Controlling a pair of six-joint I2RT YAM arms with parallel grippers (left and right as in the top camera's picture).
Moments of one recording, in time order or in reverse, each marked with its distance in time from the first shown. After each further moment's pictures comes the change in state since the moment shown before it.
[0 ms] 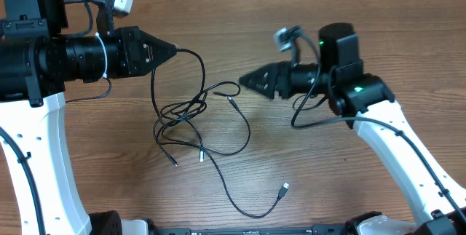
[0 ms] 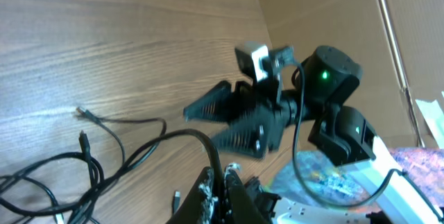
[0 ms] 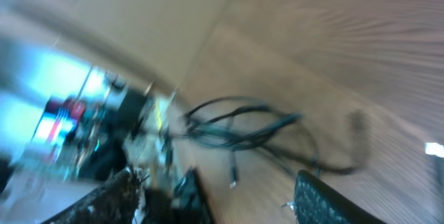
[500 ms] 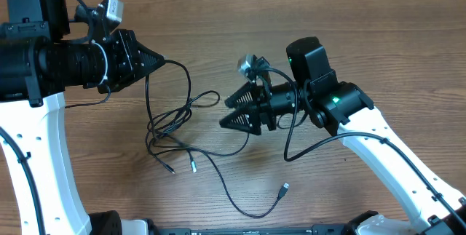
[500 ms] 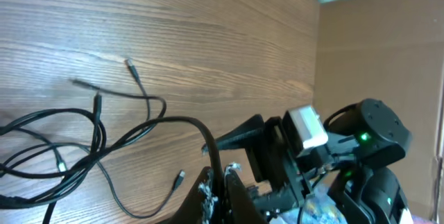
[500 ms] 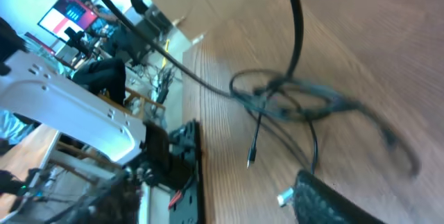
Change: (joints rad) left arm 0.000 0.000 0.001 -0.077 -0.209 -0.235; right arm 0.147 -0.001 0.000 -0.114 -0.079 -0.409
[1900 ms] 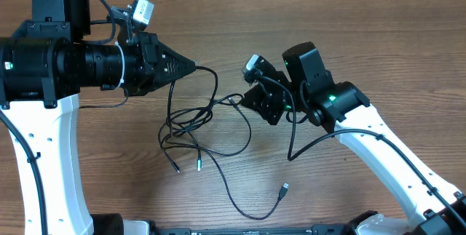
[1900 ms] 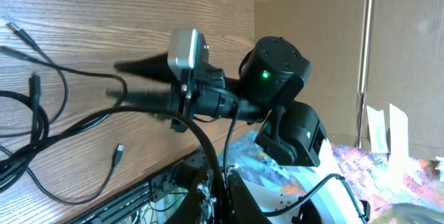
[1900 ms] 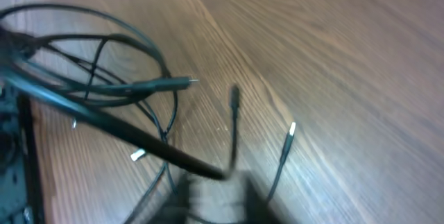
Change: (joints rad) left arm -0.097 0.000 0.000 -0.010 0.235 -0.023; right arm 0.000 0.024 -0.002 -0.092 0.517 -0.253
